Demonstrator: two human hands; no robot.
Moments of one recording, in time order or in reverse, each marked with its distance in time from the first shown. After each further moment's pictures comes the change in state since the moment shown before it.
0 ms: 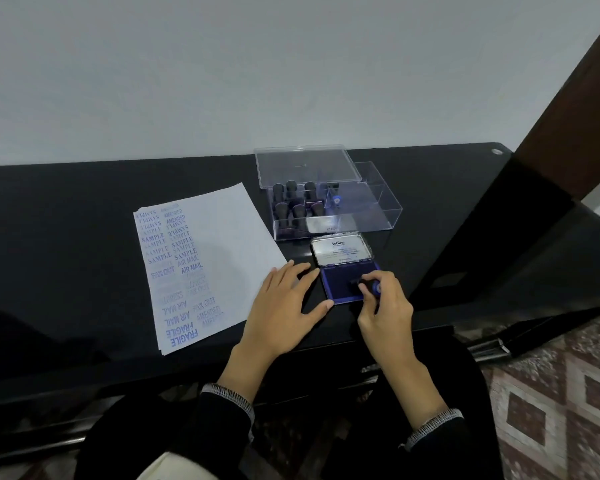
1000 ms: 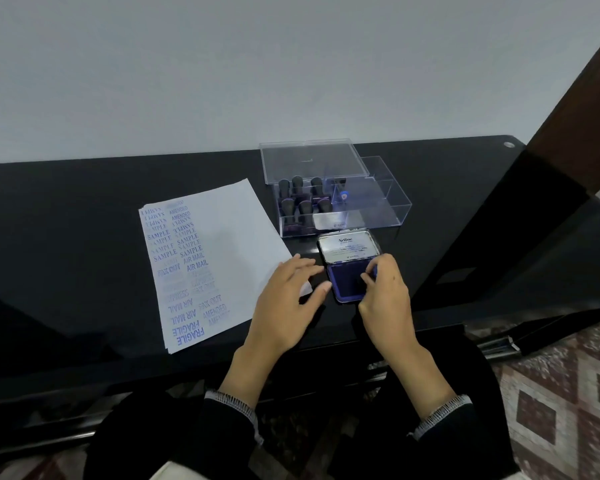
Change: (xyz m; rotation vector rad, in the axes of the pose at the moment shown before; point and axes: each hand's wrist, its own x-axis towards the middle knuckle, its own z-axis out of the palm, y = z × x) left_hand -0.004 0.005 -0.009 -0.400 0.142 -0.106; right_hand 0.019 -0.012 0.009 -0.020 -0.147 0.106
